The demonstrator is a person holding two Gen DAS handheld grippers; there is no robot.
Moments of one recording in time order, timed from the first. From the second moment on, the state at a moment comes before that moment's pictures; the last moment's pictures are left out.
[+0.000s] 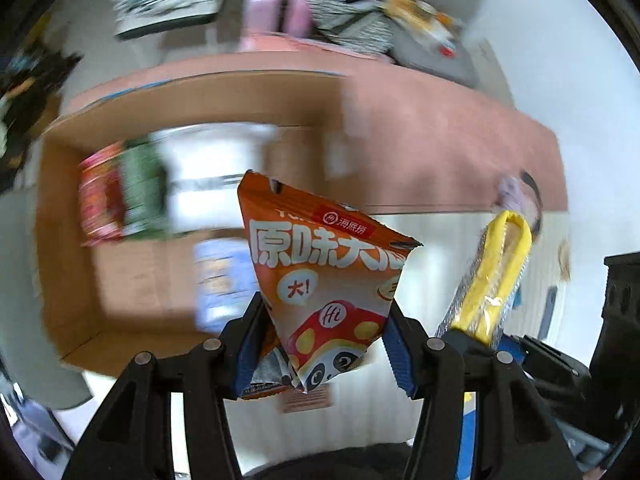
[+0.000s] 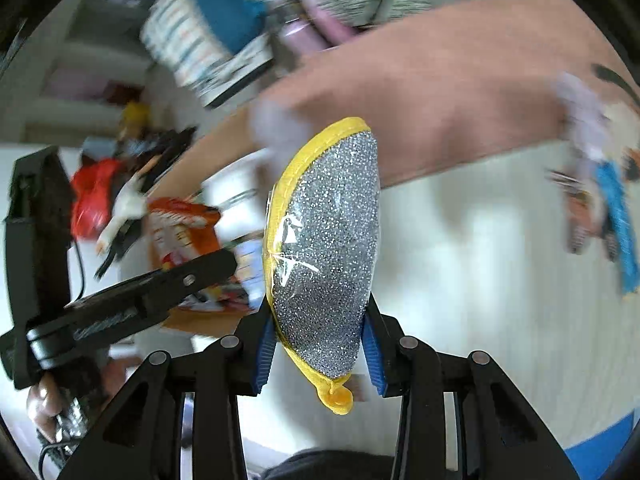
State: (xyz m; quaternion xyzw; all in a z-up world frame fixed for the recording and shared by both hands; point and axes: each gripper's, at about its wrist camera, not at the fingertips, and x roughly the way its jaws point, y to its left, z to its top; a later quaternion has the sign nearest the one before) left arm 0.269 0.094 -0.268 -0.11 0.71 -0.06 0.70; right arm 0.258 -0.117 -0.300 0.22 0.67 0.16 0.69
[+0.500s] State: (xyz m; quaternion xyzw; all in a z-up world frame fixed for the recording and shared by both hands) left arm 0.248 0.266 -0.345 -0.16 0.76 0.04 0.62; right arm 0.265 0.104 -0.373 0.18 0.73 0.21 0.63
